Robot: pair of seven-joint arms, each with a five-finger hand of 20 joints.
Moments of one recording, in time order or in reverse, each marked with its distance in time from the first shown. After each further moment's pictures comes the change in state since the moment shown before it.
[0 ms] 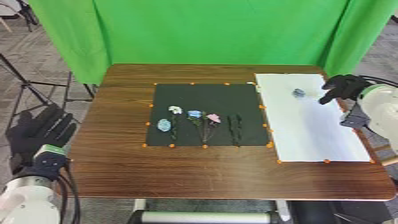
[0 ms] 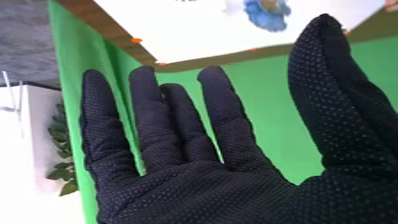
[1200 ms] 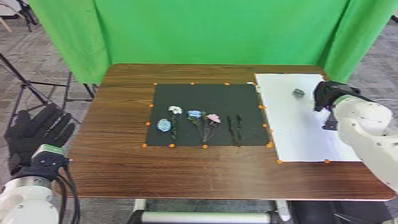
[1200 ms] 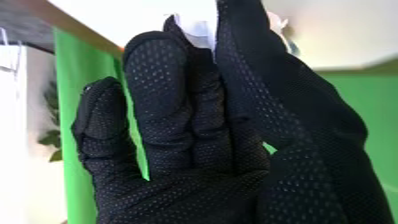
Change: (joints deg) left arm 0.2 -0.9 -0.8 -0.4 0.1 0.4 -0.5; right arm 2.6 -5.2 -9.0 4.3 -11.6 10.3 2.4
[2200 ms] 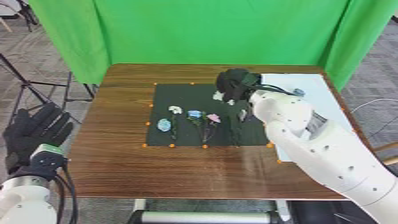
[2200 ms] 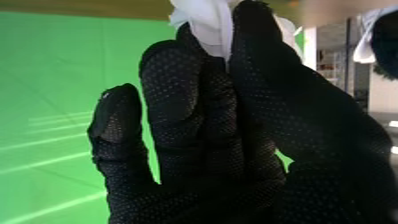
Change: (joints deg) left arm 0.3 -0.3 -1.1 0.0 2.7 -0.1 -1.7; right arm 9.2 -14.2 -16.4 -15.4 -5.2 -1.0 -9.4
